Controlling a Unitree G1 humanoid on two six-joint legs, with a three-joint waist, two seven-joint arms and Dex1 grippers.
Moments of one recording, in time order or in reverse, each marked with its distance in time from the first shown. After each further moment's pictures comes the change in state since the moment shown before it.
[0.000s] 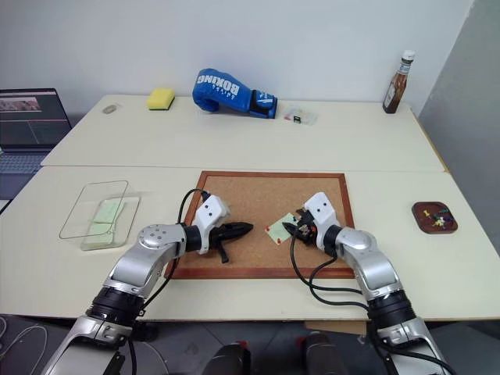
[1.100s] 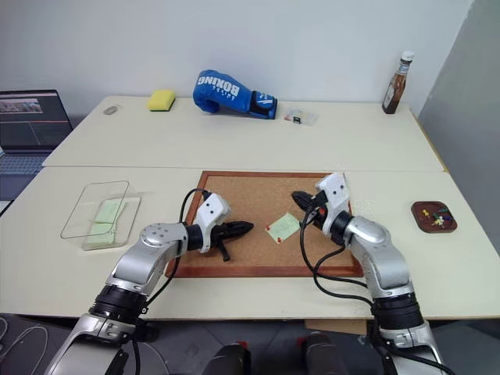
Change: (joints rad) left arm -0.011 -0.020 0.006 0.011 0.007 0.049 0.015; right arm 0.032 0.001 -0.184 -0.228 0.112 0.083 -0.082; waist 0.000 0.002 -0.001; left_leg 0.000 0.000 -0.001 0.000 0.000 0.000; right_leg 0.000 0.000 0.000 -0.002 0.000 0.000
